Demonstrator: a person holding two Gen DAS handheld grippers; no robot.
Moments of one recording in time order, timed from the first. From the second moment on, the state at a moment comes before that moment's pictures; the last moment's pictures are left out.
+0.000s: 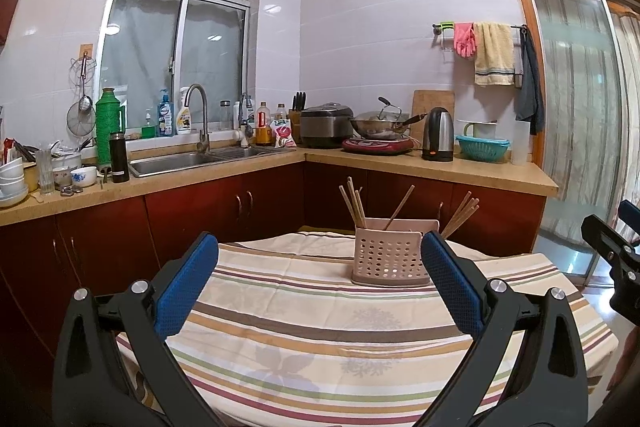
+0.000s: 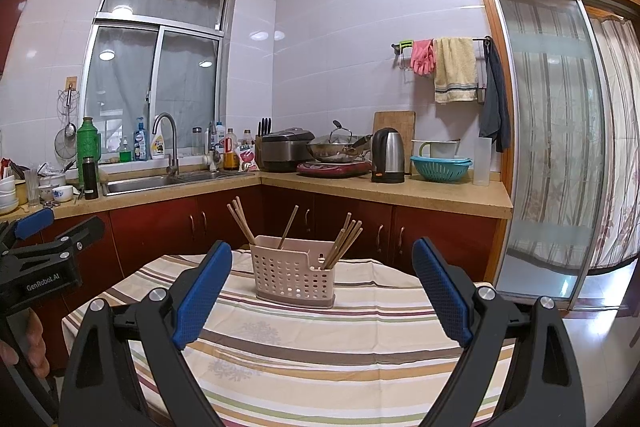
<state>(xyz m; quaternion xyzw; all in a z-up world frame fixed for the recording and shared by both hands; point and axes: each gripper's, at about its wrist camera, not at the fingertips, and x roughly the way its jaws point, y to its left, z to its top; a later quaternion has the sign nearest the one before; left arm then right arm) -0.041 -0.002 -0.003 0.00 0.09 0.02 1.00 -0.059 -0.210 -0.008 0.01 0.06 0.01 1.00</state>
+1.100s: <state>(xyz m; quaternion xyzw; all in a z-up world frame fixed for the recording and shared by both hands) -0.029 -0.003 -0.010 0.02 0.10 0.02 1.00 -0.042 -0.215 -0.022 0.01 0.08 0.01 1.00</state>
